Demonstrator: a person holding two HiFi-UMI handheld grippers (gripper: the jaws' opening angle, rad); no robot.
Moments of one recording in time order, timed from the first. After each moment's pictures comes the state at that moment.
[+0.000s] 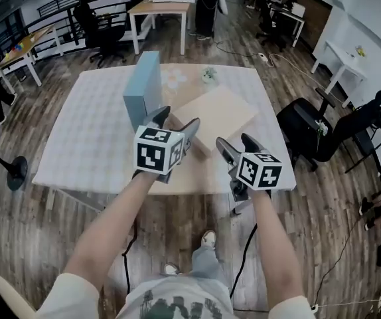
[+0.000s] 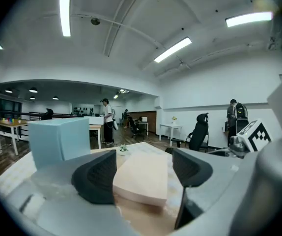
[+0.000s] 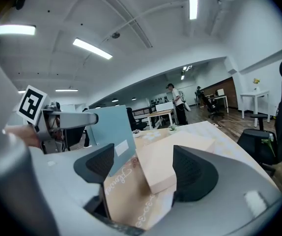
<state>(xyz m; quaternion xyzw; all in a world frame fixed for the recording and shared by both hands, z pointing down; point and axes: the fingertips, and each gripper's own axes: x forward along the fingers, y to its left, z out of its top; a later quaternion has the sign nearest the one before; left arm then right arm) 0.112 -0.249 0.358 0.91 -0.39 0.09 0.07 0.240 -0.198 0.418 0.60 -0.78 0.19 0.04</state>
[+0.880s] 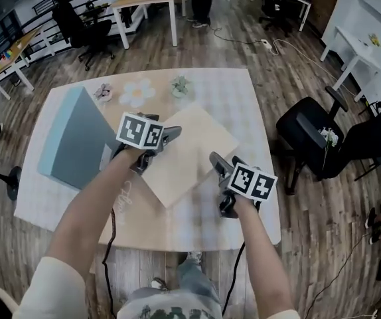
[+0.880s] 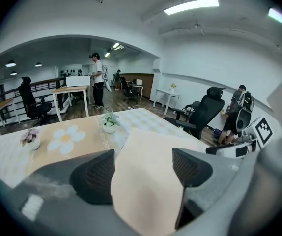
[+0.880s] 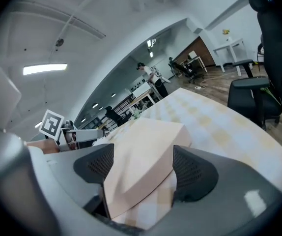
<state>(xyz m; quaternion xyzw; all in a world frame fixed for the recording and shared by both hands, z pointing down) 0.278 -0.477 0.500 0.89 -0.30 0.29 0.18 0.417 -0.356 0.538 0.59 -0.70 0.40 -0.03</state>
